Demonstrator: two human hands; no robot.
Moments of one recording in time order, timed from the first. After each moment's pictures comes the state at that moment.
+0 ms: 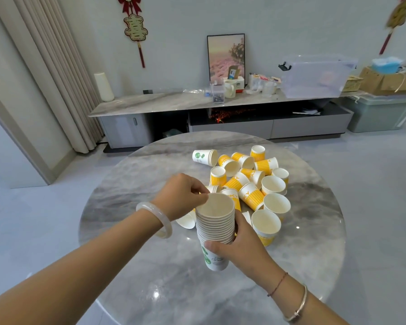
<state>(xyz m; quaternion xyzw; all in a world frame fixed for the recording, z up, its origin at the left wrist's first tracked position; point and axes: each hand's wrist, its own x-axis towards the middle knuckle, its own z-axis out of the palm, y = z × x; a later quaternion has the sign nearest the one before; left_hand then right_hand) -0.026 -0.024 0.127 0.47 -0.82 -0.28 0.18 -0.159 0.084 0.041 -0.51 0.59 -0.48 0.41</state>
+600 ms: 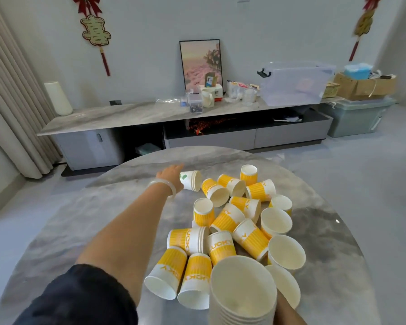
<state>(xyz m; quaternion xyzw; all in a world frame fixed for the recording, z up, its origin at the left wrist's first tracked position) -0.136 -0.320 0.023 0.53 -0.85 -0.07 0.03 -0.180 0.016 0.090 -0.21 0.41 -0.79 0.40</state>
